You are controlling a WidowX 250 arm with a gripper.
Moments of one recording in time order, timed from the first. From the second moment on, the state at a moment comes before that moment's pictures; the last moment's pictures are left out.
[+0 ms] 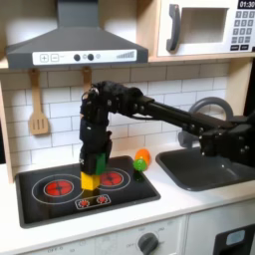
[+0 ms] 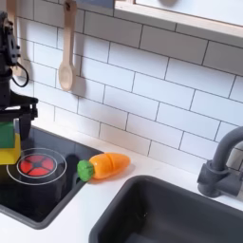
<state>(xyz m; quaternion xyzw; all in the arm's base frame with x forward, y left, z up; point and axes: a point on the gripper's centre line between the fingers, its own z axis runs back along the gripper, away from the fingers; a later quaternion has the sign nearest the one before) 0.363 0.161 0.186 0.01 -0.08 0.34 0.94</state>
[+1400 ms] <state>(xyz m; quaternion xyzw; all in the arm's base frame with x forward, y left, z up) 0.363 0.163 0.193 -0.03 -0.10 0.33 0.94</state>
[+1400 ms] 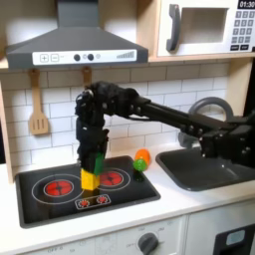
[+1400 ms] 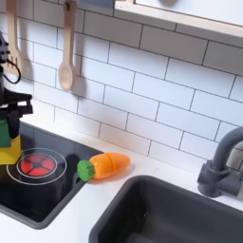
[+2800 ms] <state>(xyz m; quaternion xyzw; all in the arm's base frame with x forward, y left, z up) 0.352 0.123 0.190 -0.05 -0.08 0.22 0.97</state>
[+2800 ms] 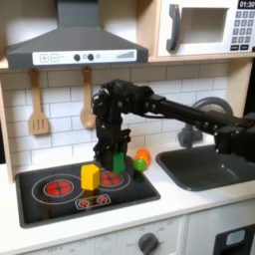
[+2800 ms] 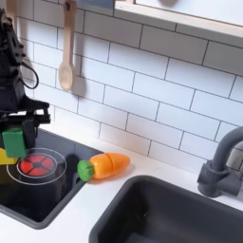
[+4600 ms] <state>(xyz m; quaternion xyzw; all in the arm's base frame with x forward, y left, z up) 0.352 0.109 0.154 -0.01 0.02 0.16 0.99</state>
